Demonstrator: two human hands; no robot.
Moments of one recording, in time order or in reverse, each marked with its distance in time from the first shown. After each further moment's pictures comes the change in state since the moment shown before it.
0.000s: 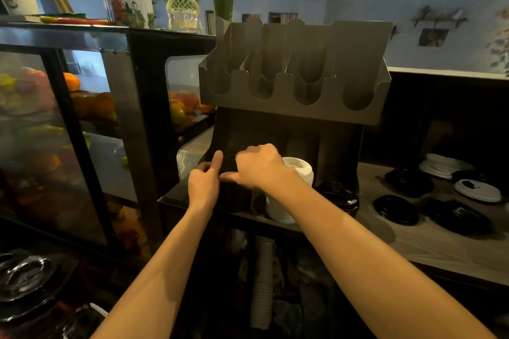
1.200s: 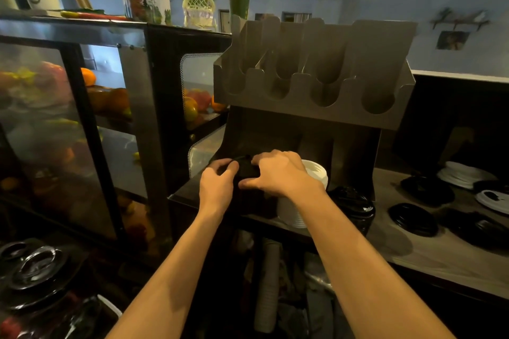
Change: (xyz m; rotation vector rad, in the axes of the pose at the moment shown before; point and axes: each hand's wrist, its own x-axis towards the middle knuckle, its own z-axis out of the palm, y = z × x) left_hand -0.004 -0.006 0.002 0.042 0.024 0.101; right_hand -0.004 0.016 0.021 0.205 0.075 0.023
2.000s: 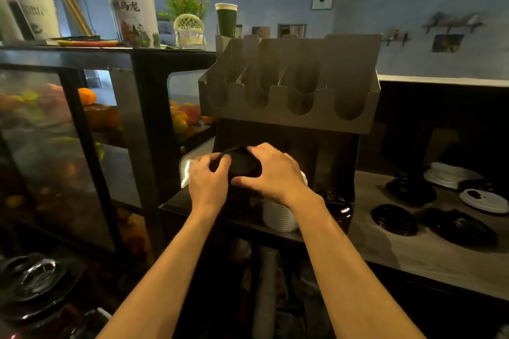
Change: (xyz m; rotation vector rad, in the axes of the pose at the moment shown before) left_hand -0.022 0.043 0.008 0.171 0.134 0.230; right_hand -0.033 0.026 0.002 0.433 0.349 -0.034
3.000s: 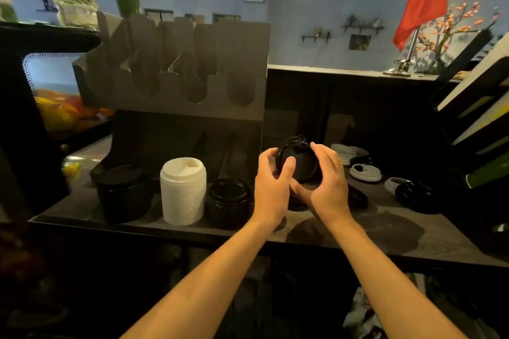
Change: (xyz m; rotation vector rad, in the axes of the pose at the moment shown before) left_hand -0.181 0.114 0.206 -0.586 -0.589 0.001; right_hand -0.173 0.200 -0.087 0.014 0.622 0.262
